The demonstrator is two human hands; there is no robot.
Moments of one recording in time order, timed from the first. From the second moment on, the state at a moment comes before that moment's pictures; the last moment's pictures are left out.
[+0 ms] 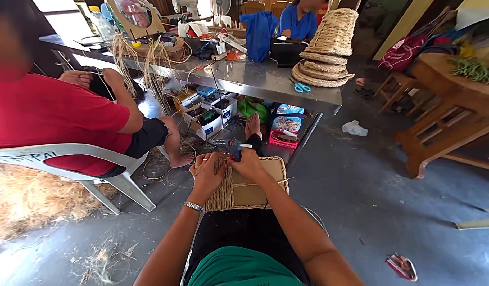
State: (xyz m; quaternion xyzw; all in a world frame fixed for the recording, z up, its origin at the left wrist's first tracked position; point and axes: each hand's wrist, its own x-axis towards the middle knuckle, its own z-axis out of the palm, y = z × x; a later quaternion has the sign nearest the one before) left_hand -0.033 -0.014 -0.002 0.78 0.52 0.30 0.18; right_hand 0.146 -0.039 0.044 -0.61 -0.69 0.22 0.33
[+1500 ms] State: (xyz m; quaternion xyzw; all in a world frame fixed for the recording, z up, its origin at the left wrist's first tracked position) left_hand -0.024 -0.015 0.002 0.73 0.55 0.35 0.20; right_hand 0.169 -0.010 0.033 -0.52 -0.73 0.27 0.35
